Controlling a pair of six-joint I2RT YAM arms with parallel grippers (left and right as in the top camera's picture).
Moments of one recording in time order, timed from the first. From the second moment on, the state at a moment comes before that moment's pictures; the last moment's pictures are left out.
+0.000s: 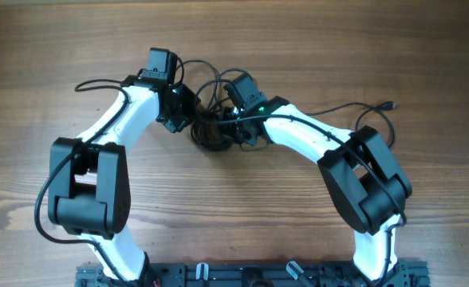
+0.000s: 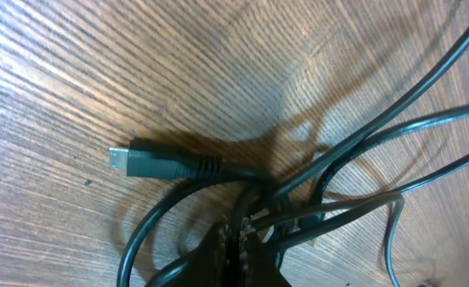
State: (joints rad) left arm -0.17 1.91 1.27 -0.64 0.29 -0.96; right arm 0.63 2.06 1.32 -0.39 -0.29 0.91
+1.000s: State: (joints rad) left arm -0.14 1.91 1.27 -0.64 0.27 -0.95; right arm 0.62 1.74 1.32 -0.46 -0.35 0.51
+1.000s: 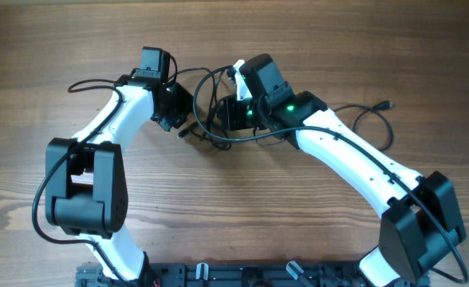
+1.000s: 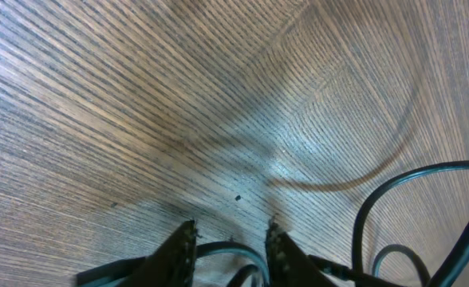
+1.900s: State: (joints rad) left arm -0.11 1.91 1.27 -0.51 0.63 -0.56; right arm 0.62 1.75 1.32 -0.51 -0.12 0.92
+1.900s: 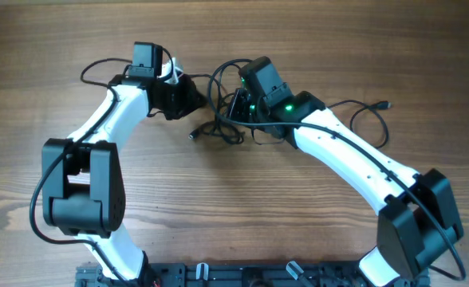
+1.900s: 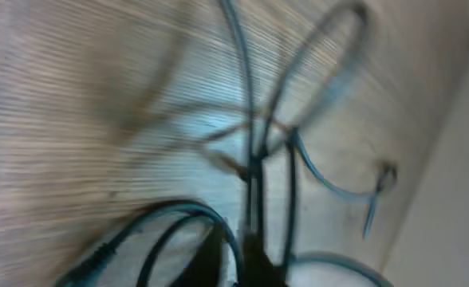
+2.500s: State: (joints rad) left arm -0.09 1.91 1.27 -0.51 1.06 -0.19; right arm 0.53 1.76 1.32 -0.52 -0.15 0.89
